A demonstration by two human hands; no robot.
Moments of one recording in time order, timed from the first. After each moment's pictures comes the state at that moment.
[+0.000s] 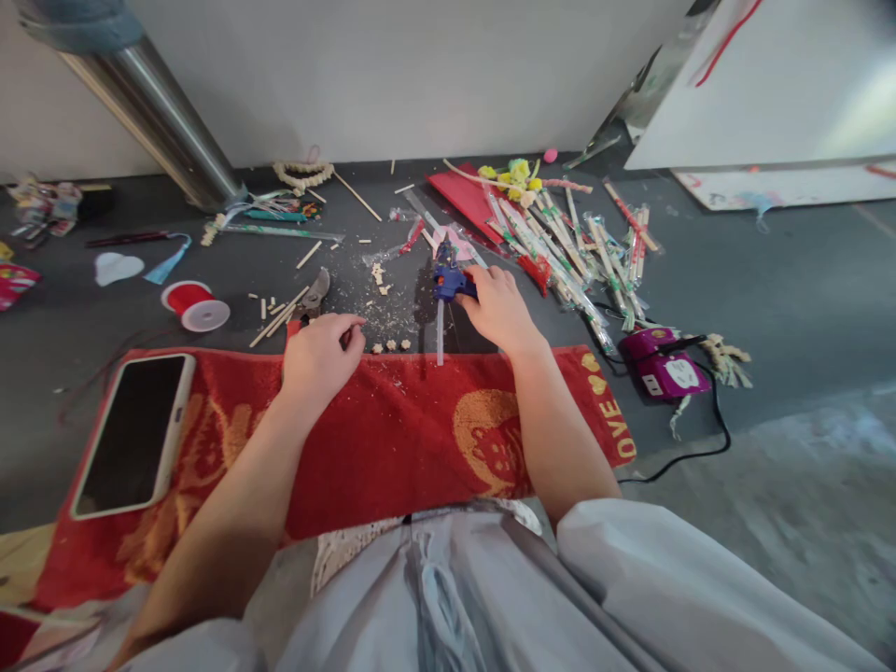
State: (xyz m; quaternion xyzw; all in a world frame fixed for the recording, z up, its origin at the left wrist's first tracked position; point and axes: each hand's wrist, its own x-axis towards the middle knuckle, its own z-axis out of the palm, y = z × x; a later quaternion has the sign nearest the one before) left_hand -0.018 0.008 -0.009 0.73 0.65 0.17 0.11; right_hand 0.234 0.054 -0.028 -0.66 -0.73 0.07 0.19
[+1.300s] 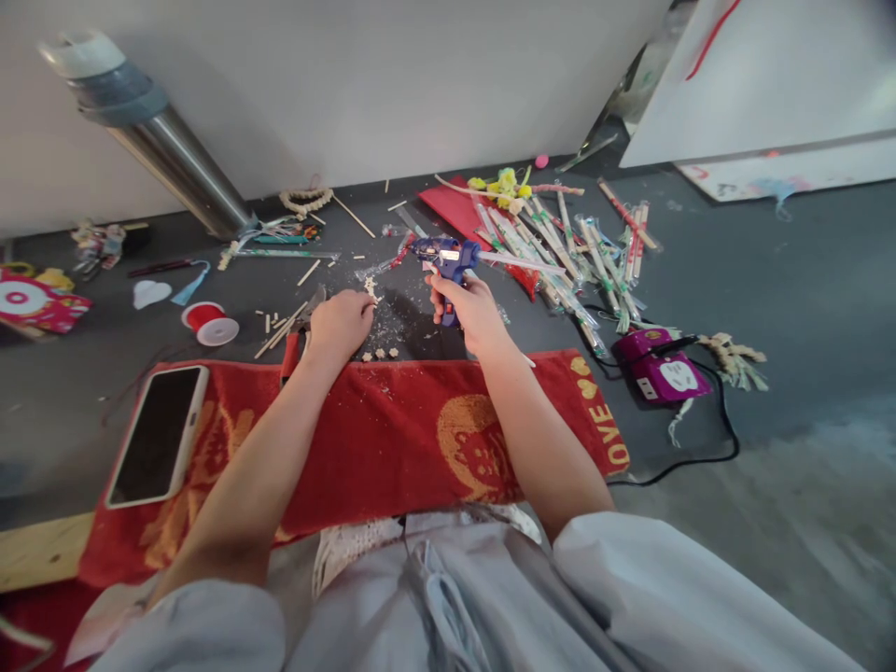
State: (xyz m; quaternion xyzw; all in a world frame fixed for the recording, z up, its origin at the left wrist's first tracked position) left_hand 0.011 0.072 -0.015 0.77 0.64 0.04 0.02; right_hand 0.209 0.056 -0.006 -0.47 -0.35 0.60 0.54
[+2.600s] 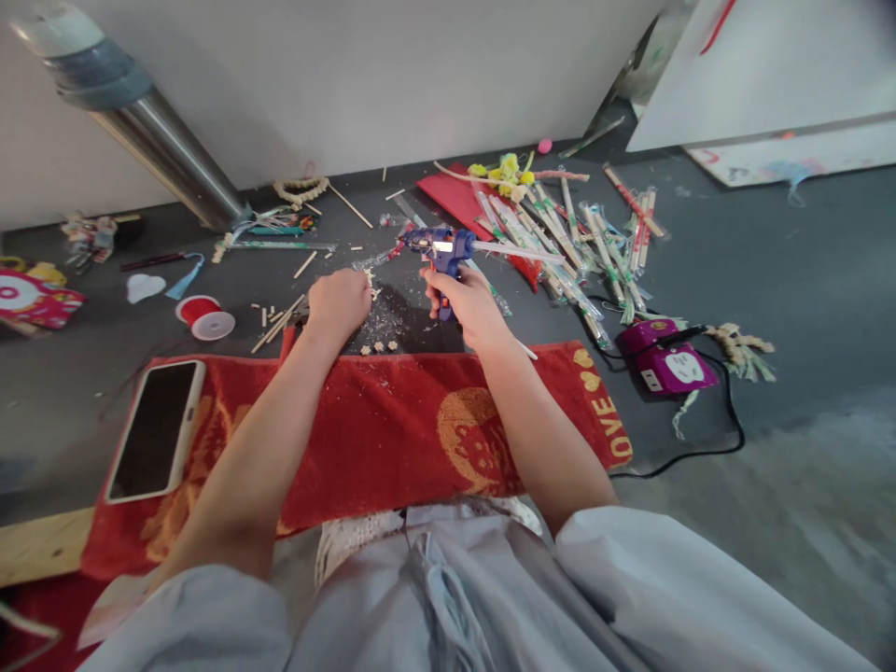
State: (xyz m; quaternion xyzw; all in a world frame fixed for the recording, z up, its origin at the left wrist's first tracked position) left_hand 0.024 0.089 0.001 0.75 0.66 -0.04 0.00; right_hand 0.206 0.053 -0.001 -0.48 -0.38 0.60 0.52
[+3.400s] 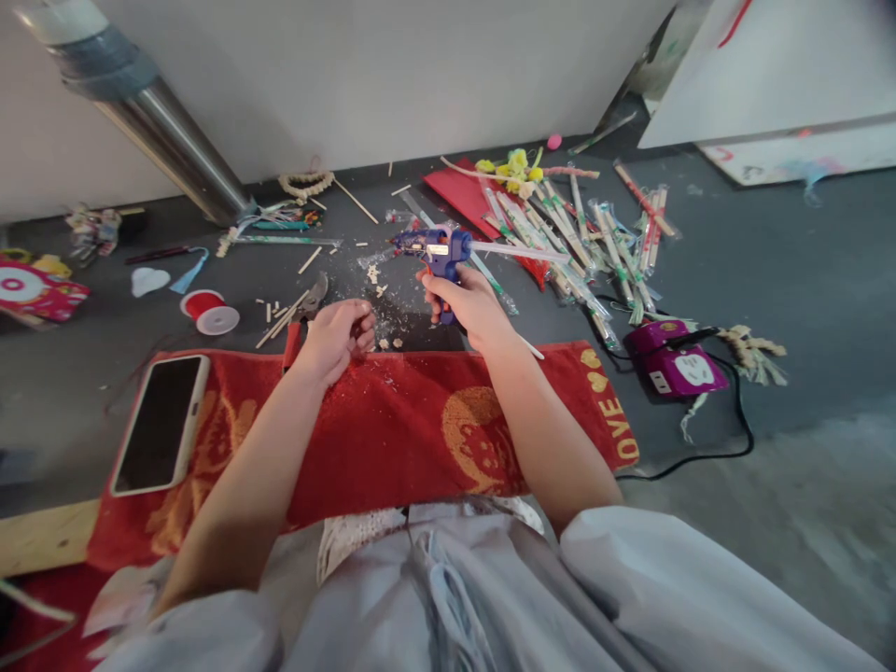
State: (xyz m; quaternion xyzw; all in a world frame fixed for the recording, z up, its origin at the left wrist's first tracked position) left_hand 0.016 0.030 0.001 0.40 0.51 0.42 0.64; right_hand 0.202 0.045 0.006 -0.49 -0.41 0.61 0.47
